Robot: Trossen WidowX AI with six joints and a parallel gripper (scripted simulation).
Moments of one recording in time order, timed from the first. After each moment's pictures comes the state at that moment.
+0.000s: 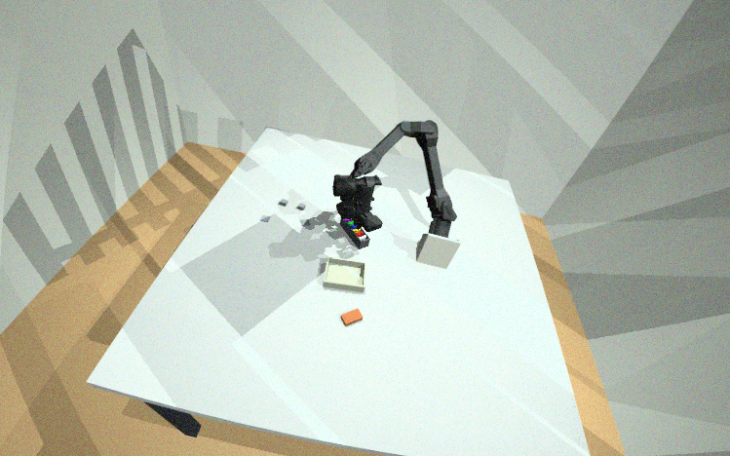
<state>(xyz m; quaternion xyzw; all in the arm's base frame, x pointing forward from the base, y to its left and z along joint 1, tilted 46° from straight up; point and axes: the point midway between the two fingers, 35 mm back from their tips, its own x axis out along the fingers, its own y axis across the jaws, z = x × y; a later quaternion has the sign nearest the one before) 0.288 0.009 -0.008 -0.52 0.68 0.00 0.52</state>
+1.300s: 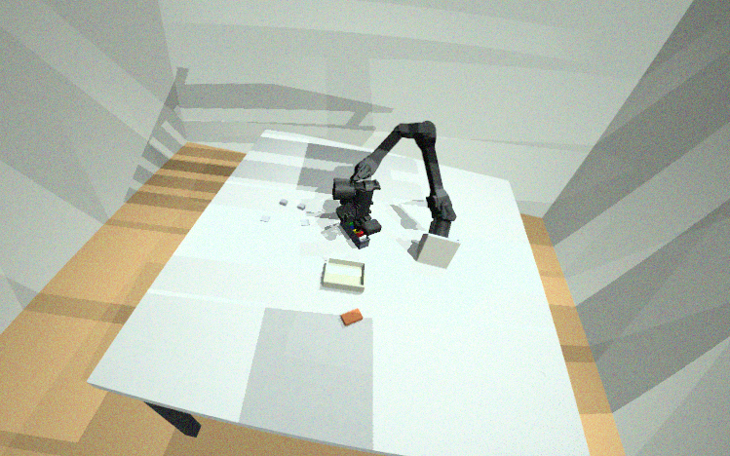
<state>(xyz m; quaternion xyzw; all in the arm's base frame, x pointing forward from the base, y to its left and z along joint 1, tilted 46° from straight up) 0.289 -0.004 -0.019 -0.52 0.68 0.00 0.51</state>
